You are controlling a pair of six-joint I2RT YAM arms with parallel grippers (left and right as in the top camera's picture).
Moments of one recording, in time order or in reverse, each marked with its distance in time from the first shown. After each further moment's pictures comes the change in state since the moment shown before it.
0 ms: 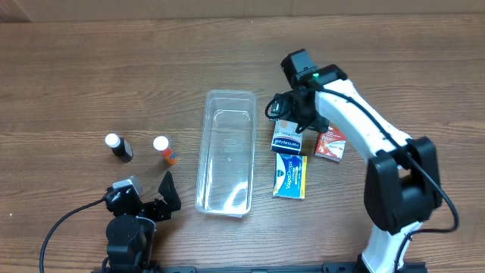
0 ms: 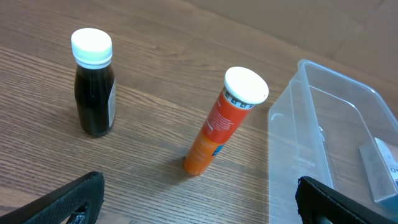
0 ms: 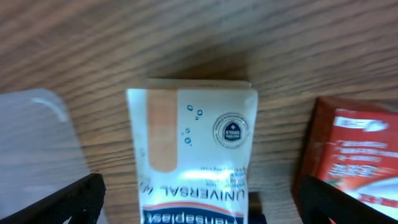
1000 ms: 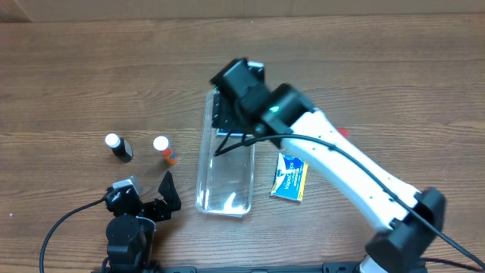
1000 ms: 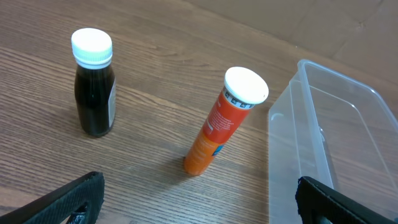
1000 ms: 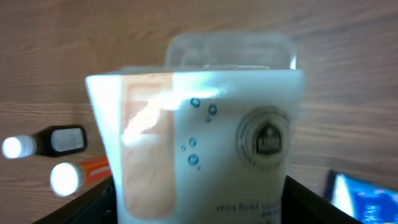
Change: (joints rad) left arm 0.000 0.000 0.000 0.000 0.000 0.000; right arm 0.395 -0.152 0.216 -0.012 0.108 0.187
